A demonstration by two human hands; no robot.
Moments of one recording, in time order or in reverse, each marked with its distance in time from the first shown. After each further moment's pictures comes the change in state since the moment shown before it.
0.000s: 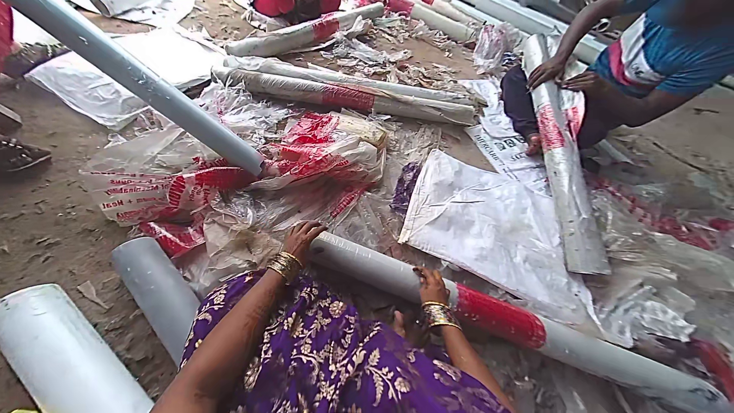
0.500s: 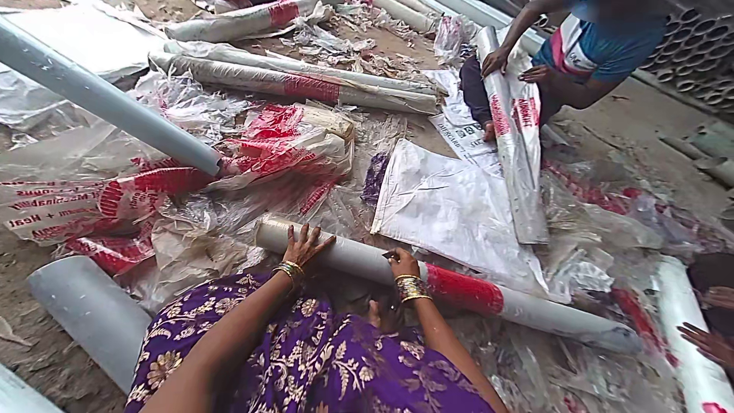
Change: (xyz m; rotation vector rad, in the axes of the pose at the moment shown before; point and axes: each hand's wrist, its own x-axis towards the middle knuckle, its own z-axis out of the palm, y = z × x) left_hand 0.023 0.052 0.066 0.369 -0.292 0.072; right_hand 0.013 -0.025 -0.031 0.030 -0.132 0.065
